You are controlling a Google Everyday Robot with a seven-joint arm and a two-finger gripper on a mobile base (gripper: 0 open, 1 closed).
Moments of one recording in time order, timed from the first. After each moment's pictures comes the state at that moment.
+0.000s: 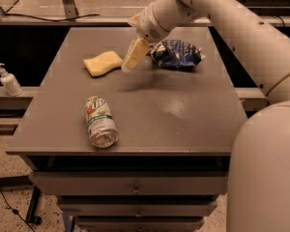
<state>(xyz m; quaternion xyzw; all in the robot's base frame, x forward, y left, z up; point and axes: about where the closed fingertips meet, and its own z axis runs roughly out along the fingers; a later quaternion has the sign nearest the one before) 0.714 0.045 0.901 -0.66 0.63 0.16 0.38</state>
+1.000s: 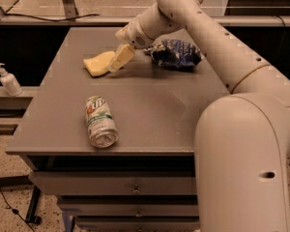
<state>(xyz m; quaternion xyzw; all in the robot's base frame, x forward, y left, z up) 0.756 0.086 0.854 -0.63 0.65 0.21 0.37</state>
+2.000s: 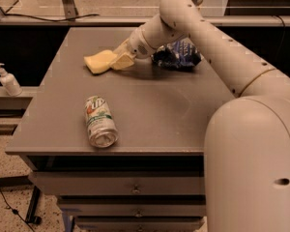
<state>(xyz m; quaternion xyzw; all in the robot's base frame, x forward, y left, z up) 0.737 0.079 0.823 -0.61 0.67 0.24 0.34</state>
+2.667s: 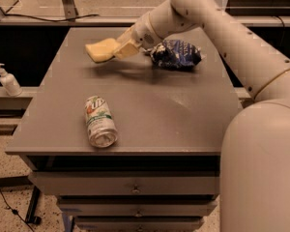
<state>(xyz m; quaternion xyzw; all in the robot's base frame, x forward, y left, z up) 0.726 0.073 0.880 -0.61 0.65 0.24 0.39</state>
